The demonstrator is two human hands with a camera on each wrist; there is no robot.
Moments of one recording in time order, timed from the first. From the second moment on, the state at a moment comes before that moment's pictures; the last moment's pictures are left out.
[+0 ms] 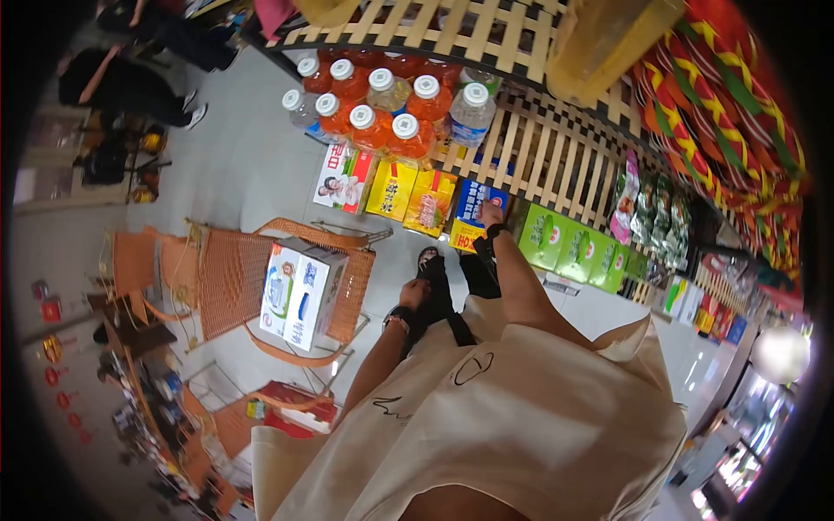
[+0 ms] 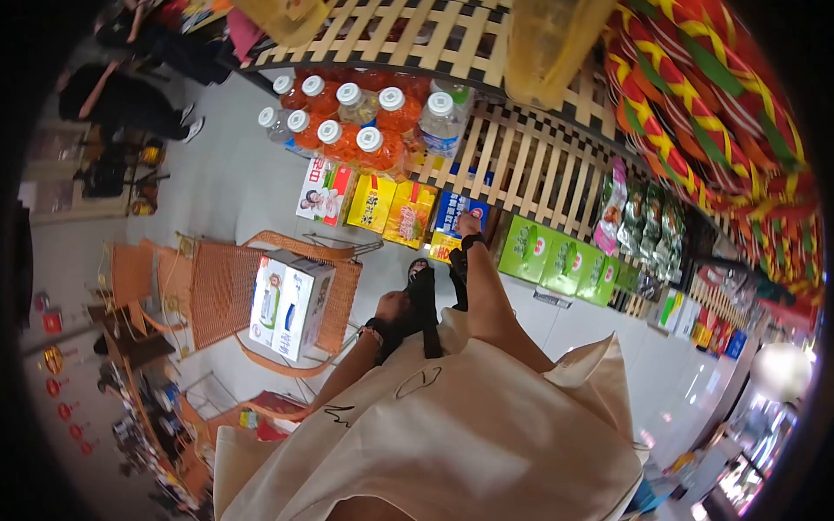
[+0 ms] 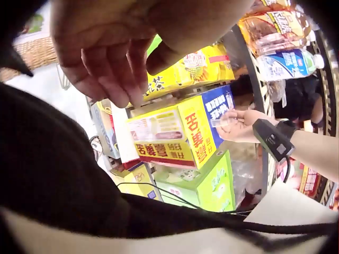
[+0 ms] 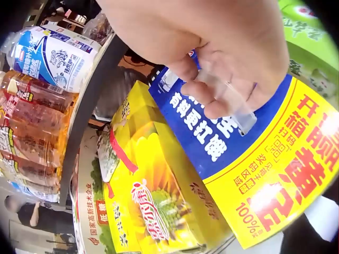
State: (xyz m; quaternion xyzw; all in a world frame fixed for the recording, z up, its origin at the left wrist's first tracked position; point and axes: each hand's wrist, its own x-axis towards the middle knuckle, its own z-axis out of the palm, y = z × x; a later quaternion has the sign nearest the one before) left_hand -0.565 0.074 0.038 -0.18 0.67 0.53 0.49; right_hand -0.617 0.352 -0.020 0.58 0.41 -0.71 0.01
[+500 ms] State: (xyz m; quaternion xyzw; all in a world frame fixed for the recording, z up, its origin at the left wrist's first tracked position) left_hand -0.595 0.161 0.028 -0.05 0.59 0.44 0.67; right_hand -0.486 0.201 -0.107 0.66 0.62 -0.41 0.10
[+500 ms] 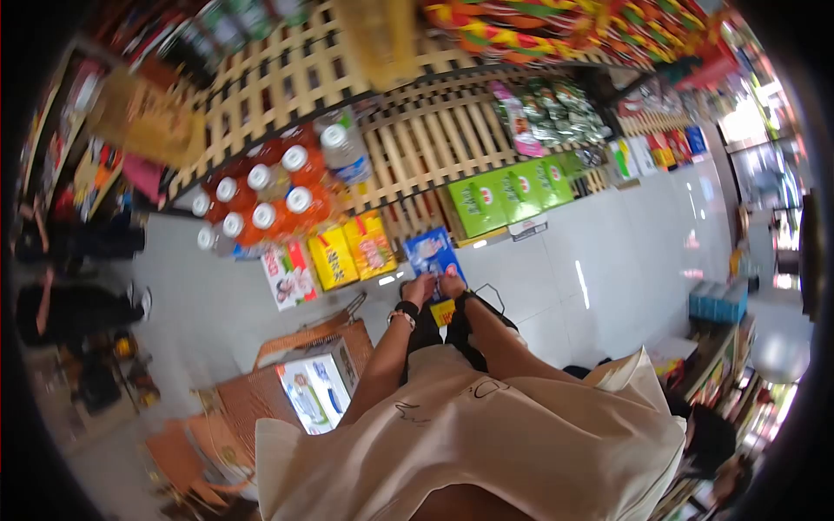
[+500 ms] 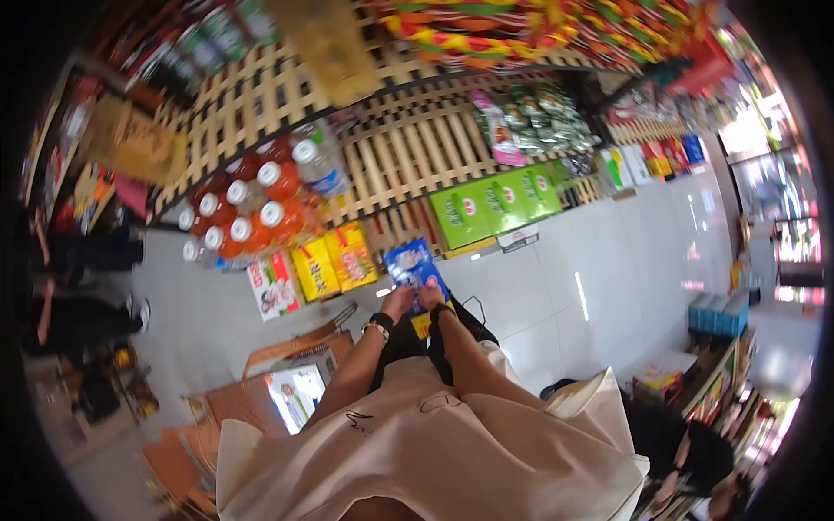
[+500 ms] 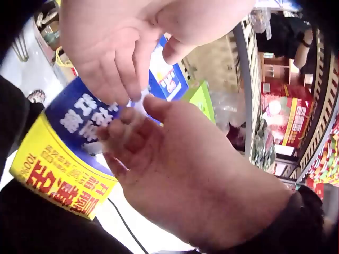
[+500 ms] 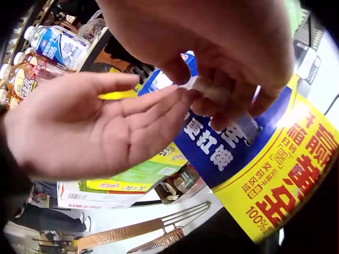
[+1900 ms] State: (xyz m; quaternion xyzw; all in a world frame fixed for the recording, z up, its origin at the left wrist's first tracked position) left_hand -0.144 0.359 0.010 0.24 0.57 -0.03 0.79; right_hand -0.054 0.295 0.021 0.61 0.28 -0.70 -0.26
